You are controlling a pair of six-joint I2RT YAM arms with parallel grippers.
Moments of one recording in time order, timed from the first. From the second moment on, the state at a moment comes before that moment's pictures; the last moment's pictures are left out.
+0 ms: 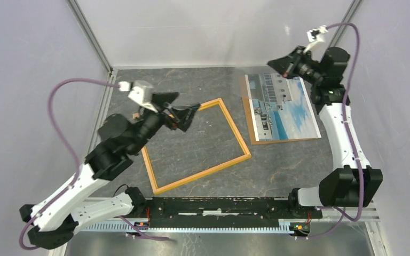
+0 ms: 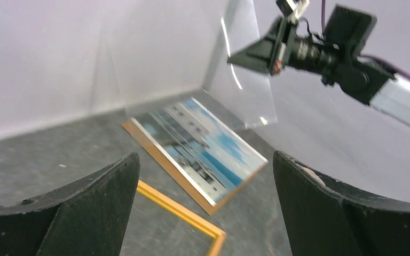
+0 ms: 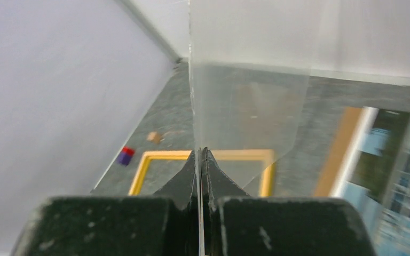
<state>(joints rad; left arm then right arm) -0.90 0.87 1.12 -0.10 -0.16 -0.28 -0.10 1.38 1.35 -0.06 -0.75 0.50</state>
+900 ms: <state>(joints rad) -0.90 0.67 1.05 -0.06 -0.46 -0.06 0.47 1.91 0.84 0.98 -0.93 1.22</state>
